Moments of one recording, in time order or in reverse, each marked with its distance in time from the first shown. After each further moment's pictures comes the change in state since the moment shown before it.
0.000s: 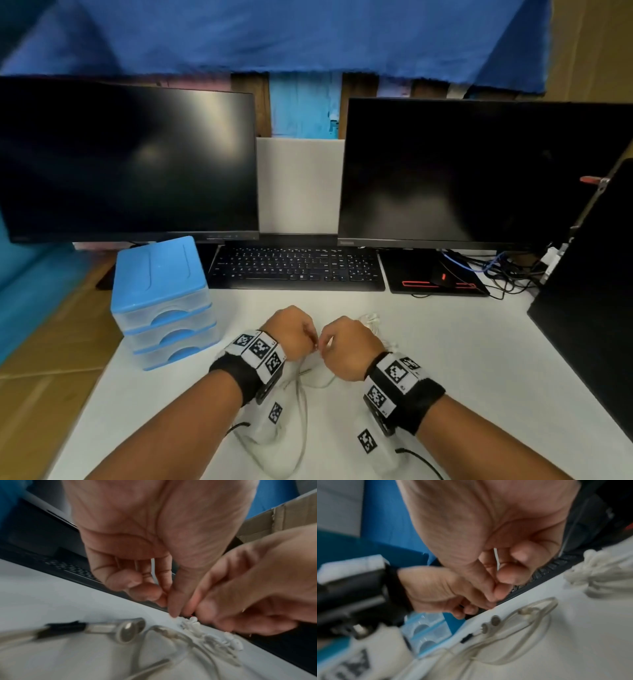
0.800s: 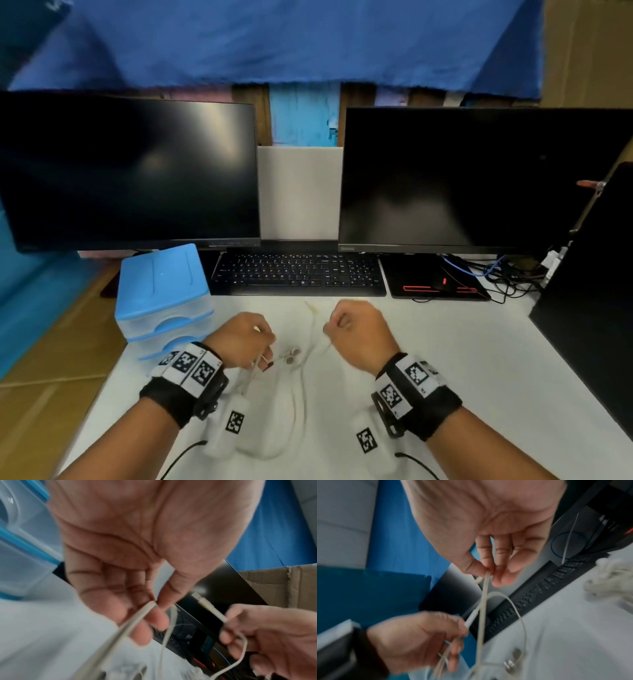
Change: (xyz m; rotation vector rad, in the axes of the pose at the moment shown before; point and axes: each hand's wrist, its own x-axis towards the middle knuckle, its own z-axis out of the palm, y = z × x) left_hand -0.036 -0.035 -0.044 -0.280 0.008 -0.177; right_hand -0.013 -0.012 -0.024 0.275 0.339 -0.057
